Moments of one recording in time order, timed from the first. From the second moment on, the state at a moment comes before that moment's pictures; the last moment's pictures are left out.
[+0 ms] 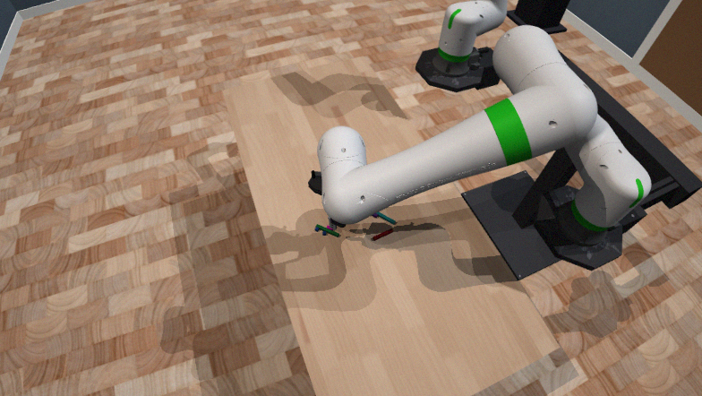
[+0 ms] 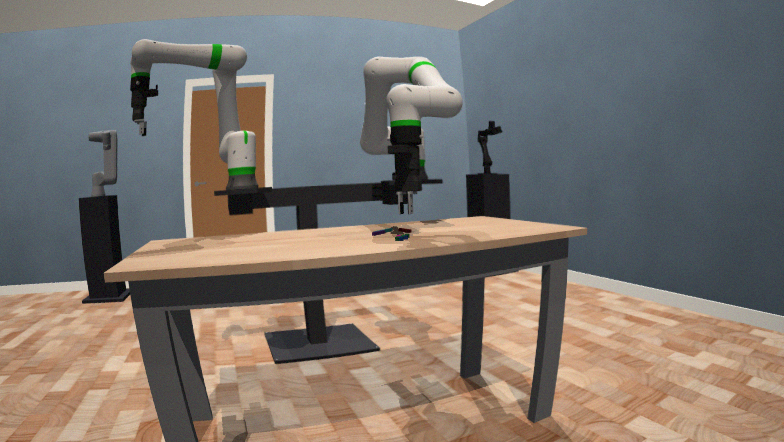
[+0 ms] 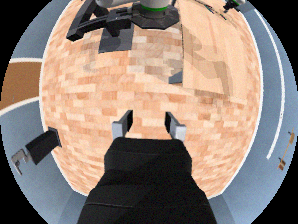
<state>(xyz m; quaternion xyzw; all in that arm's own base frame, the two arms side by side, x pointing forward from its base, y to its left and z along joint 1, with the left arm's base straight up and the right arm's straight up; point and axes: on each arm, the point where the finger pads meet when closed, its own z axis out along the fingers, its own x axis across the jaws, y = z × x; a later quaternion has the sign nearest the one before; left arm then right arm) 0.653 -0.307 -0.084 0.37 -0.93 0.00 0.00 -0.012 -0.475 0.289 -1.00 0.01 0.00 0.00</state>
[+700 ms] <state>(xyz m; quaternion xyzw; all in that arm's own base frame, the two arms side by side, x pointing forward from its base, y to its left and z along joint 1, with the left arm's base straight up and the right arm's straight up) 0.653 -0.307 -0.091 0.37 -0.93 0.00 0.00 -0.012 -0.475 0.289 -1.00 0.01 0.00 0.00</state>
